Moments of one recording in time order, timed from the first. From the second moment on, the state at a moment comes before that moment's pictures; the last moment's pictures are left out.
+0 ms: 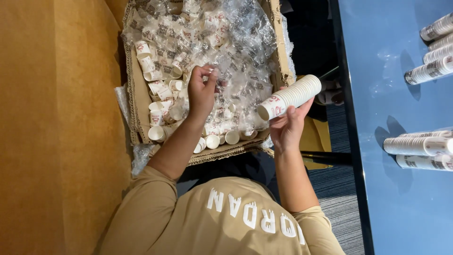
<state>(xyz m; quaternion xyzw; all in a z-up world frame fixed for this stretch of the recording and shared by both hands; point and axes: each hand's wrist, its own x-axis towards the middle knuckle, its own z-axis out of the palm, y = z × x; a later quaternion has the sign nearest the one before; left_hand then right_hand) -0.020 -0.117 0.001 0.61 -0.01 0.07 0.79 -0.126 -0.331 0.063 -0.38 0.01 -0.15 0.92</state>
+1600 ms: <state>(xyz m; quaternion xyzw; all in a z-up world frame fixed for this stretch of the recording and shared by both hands) -0.130 -0.130 0.081 0.78 -0.24 0.02 0.58 -0.170 -0.330 0.050 -0.62 -0.09 -0.39 0.68</state>
